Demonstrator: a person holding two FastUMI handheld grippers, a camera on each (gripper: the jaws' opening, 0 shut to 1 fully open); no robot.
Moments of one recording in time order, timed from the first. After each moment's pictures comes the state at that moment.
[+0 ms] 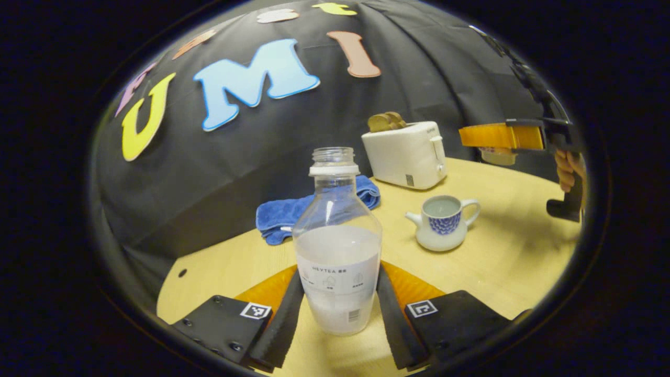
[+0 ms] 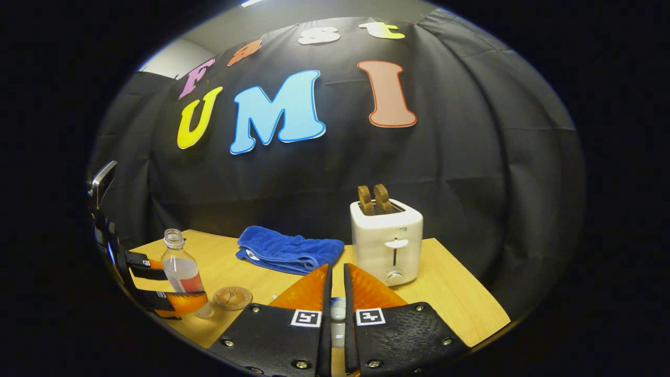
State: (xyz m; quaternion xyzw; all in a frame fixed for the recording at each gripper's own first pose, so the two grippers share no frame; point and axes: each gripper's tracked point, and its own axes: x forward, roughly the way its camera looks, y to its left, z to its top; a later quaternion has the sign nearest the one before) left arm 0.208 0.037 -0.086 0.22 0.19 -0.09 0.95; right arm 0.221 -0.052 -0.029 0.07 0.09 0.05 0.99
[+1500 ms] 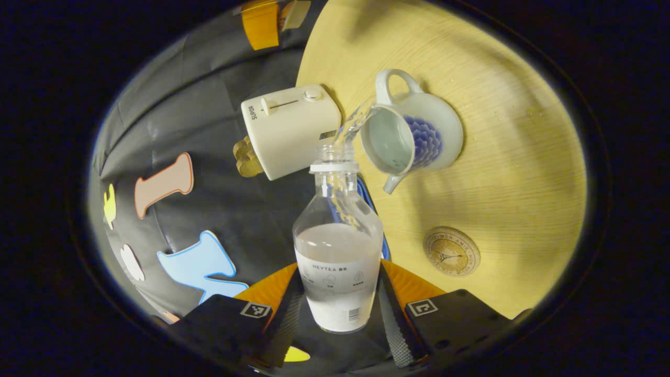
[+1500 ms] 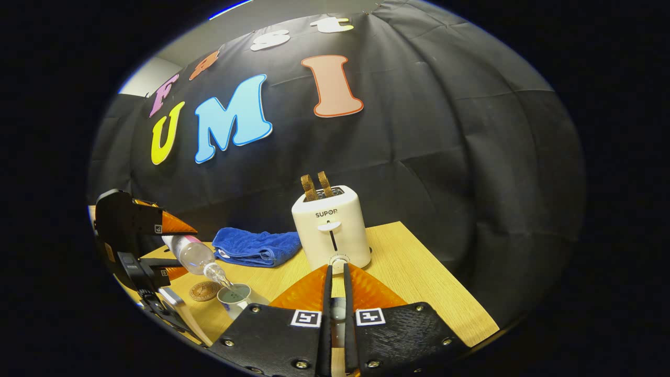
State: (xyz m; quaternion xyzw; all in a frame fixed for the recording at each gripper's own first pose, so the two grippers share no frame) left arm 0.259 -0.019 -0.045 0.82 0.16 -0.14 0.53; right arm 0.209 -0.127 -0.060 0.13 0.10 0.01 0.99
